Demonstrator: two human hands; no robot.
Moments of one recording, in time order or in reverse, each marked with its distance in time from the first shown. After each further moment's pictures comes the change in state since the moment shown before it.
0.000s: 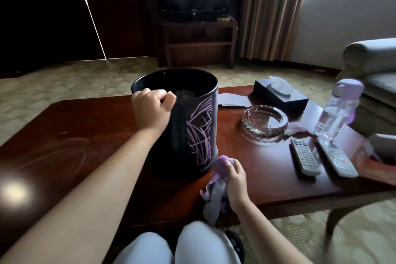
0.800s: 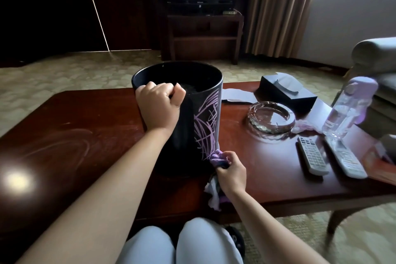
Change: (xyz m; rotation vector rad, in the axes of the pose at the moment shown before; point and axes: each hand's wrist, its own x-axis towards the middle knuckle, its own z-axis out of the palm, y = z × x) left_hand -0.007 0.003 0.004 0.102 0.205 0.049; right_hand 0.001 -0.005 0.018 -0.533 0.015 -0.086
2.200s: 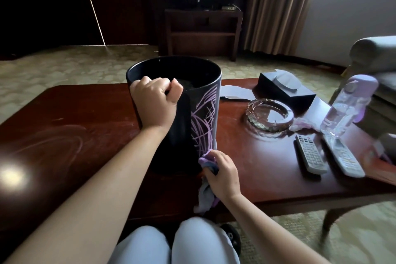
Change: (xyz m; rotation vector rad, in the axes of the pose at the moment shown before) left_hand -0.001 0.001 0.004 -0.027 0.054 0.016; right_hand -0.005 0.012 0.003 -0.172 -0.061 -0.547
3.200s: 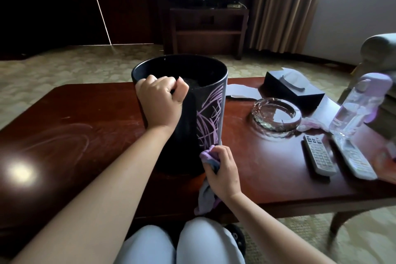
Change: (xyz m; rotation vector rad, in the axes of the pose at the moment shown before) left_hand 0.000 0.001 -0.001 0.003 -0.004 -0.004; right_hand 0.007 -0.009 0.010 0.160 0.084 -0.078
